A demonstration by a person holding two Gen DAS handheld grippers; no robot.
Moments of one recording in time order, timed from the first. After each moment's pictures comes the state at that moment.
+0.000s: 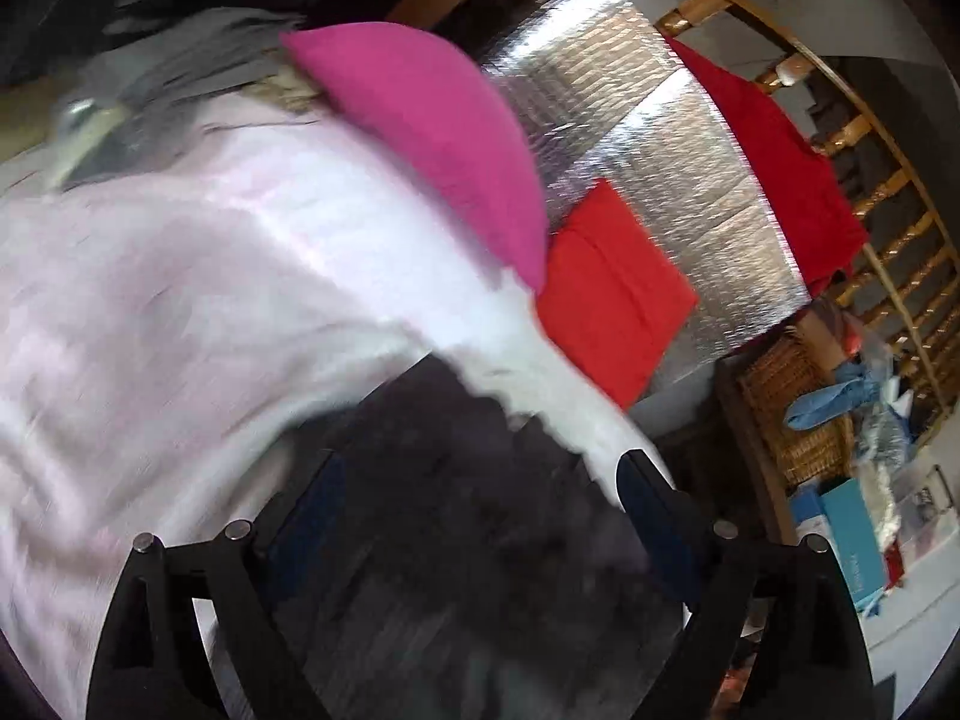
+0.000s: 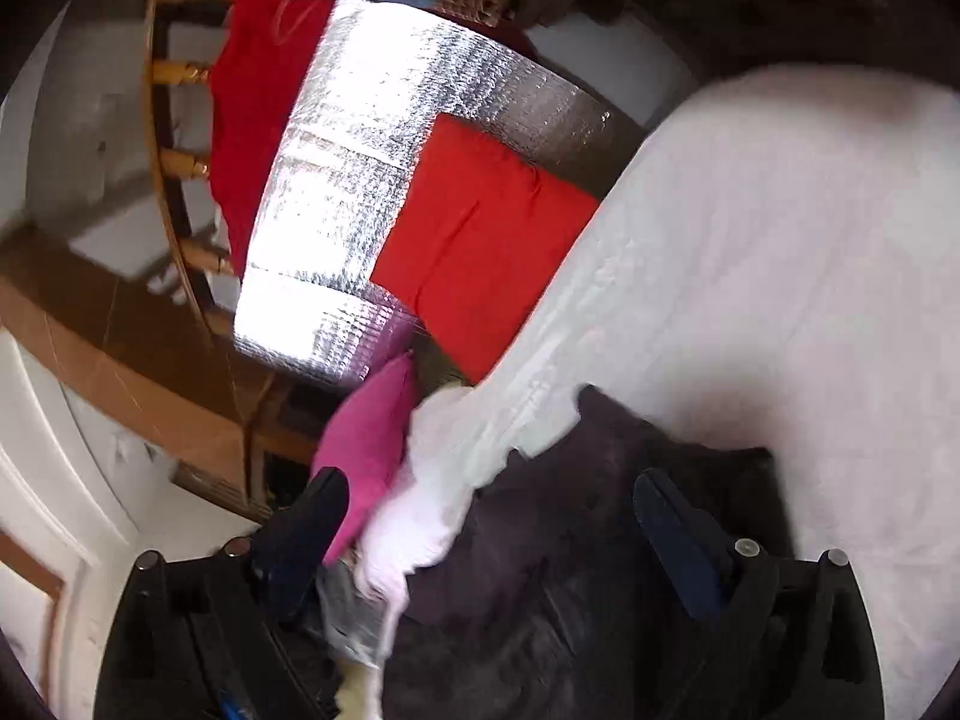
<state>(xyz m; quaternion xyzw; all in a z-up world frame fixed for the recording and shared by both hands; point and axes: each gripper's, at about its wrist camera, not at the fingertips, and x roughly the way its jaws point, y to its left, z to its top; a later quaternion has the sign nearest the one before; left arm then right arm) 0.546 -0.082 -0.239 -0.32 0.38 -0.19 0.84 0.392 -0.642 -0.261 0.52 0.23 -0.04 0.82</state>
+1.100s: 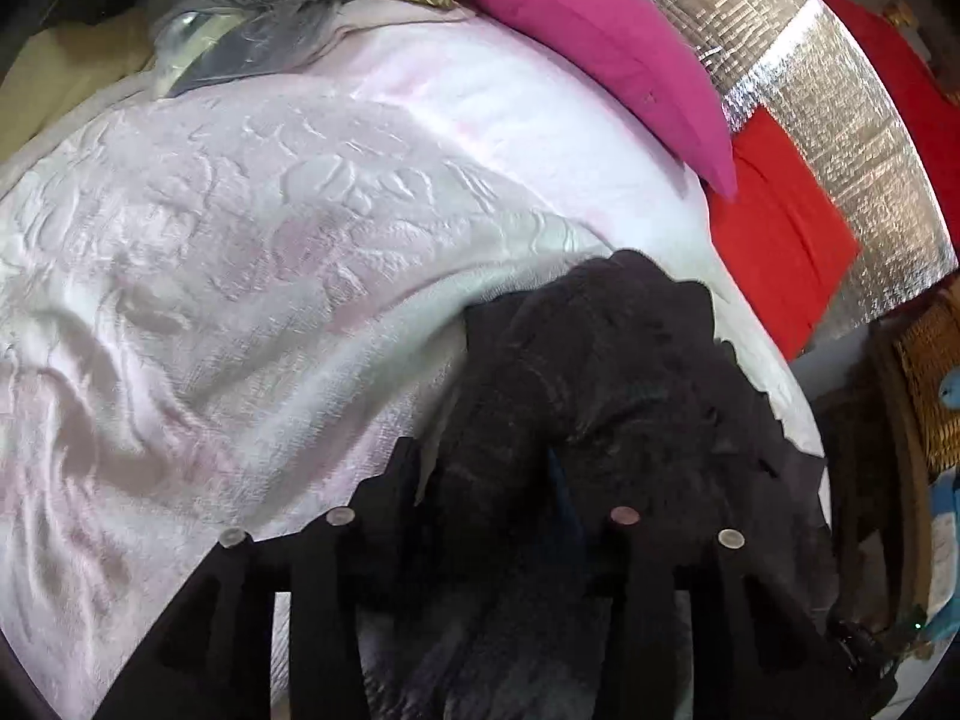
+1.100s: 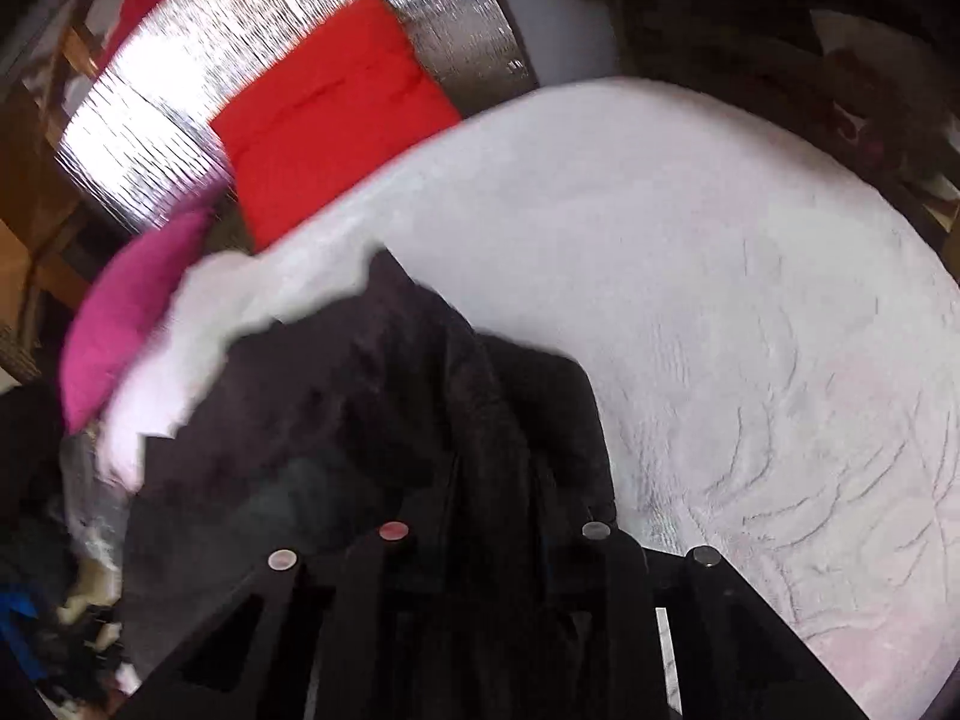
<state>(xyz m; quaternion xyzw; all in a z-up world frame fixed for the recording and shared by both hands) 0.556 -0.089 -0.307 -0.25 0.49 -0.05 0.83 0.398 -0.614 -0.281 0.33 0.39 -0.17 0.84</state>
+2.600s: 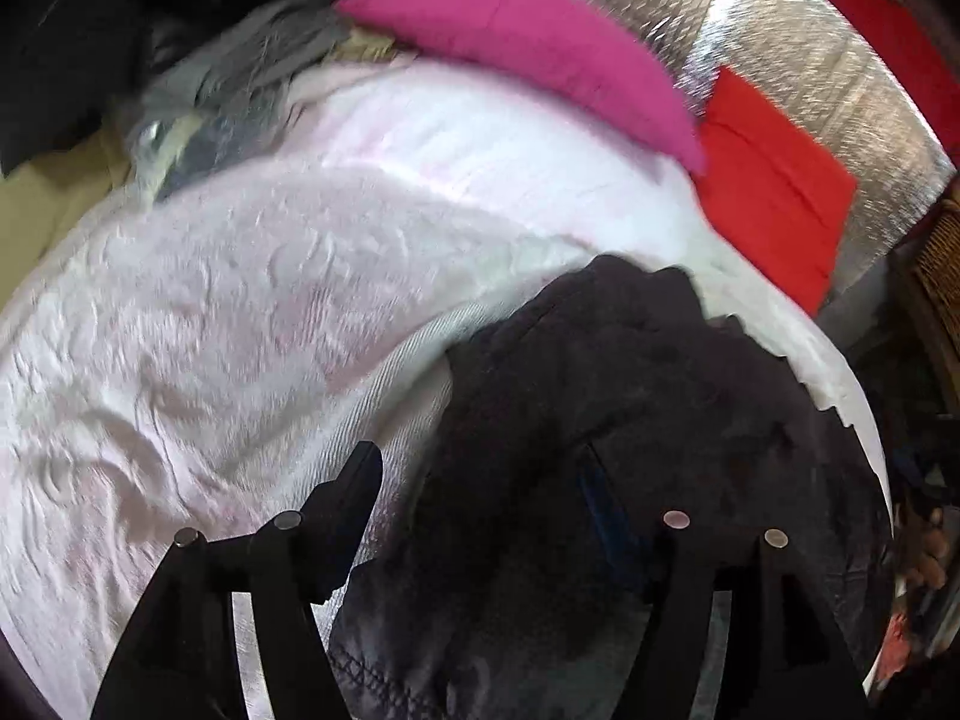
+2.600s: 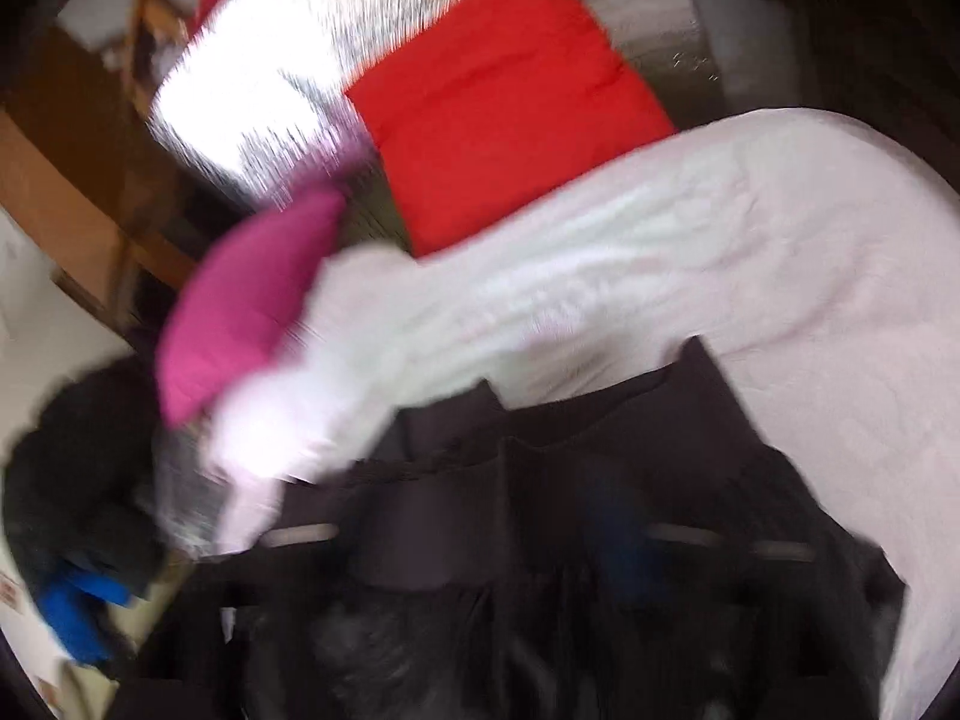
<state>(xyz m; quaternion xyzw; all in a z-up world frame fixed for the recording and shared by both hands) 0.552 -0.116 -0.275 -0.13 0.46 -0.05 0.88 0.498 -0.588 -0.242 0.38 0.35 -0.02 0.86</state>
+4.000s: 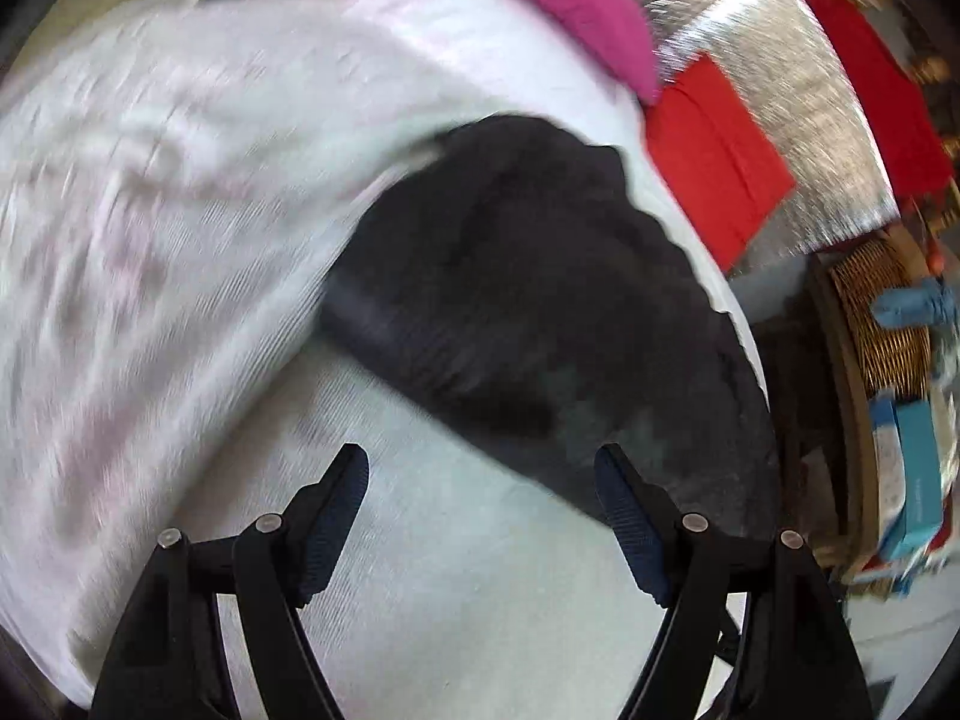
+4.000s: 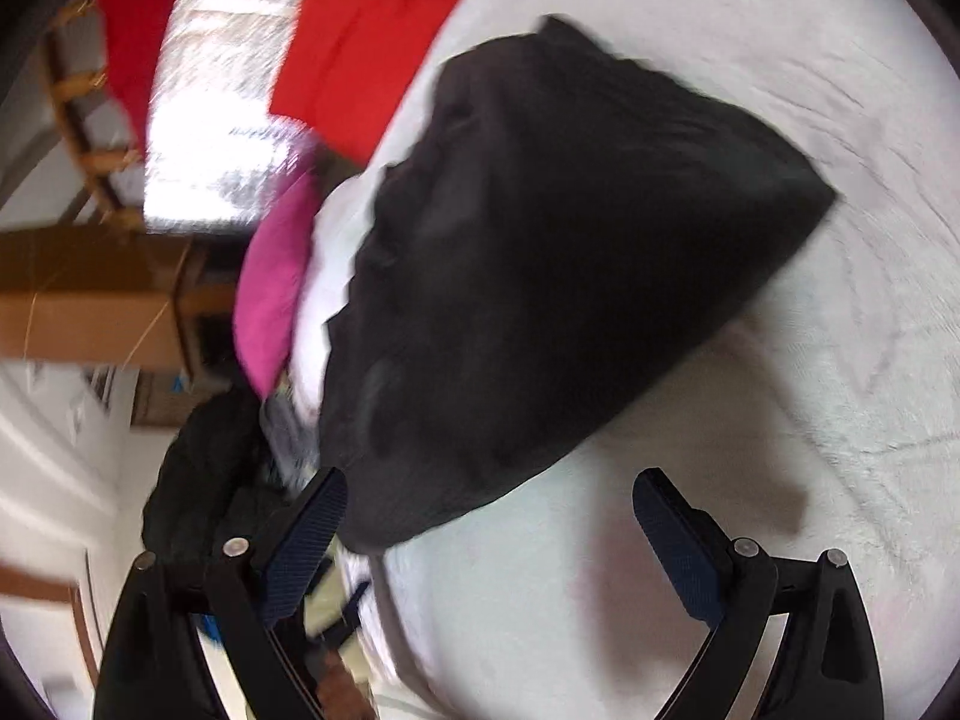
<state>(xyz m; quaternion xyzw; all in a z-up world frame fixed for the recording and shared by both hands) 0.438 -0.098 -0.308 -0.30 0.55 -0.12 0.77 0.303 -0.546 -0.341 0.59 0.39 -0.02 0.71</state>
